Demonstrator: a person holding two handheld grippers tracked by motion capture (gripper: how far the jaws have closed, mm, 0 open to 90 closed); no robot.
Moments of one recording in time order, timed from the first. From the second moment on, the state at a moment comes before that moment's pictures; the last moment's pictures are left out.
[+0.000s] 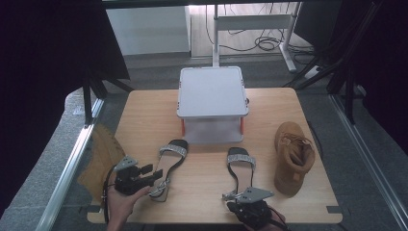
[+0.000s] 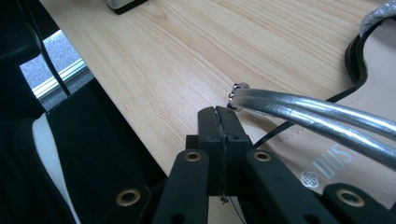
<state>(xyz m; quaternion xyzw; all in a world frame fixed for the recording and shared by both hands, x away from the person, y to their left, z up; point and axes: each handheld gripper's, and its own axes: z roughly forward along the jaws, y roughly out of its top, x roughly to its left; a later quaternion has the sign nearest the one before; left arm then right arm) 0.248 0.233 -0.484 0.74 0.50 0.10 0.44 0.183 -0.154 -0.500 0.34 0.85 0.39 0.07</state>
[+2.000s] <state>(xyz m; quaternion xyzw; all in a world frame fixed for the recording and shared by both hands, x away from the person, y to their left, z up) 0.248 0.233 -0.485 0.75 0.50 0.10 0.43 0.189 -0.237 -0.502 0.43 0.81 0.39 0.11</state>
